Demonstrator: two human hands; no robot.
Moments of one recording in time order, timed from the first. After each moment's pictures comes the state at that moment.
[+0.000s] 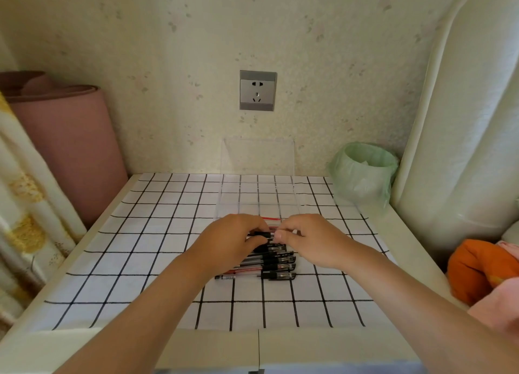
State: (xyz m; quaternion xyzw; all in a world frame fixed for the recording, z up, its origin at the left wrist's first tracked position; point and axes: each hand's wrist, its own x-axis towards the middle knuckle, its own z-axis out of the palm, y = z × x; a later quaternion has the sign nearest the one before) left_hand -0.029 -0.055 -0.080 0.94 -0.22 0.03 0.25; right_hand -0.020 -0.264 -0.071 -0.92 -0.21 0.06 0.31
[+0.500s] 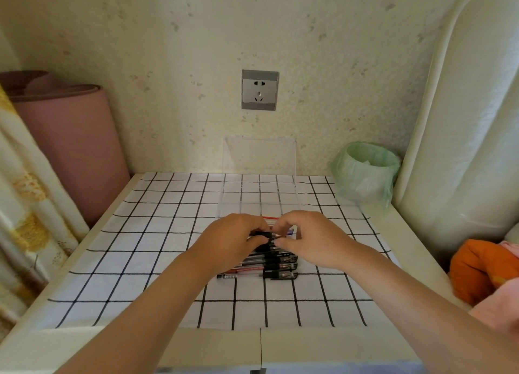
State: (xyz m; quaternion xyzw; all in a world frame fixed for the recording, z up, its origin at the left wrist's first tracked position) left_hand -0.028 -0.054 -0.080 0.95 -0.22 0.04 0.23; right_hand -0.019 -0.261 -0.074 -0.93 -0.22 0.04 0.30
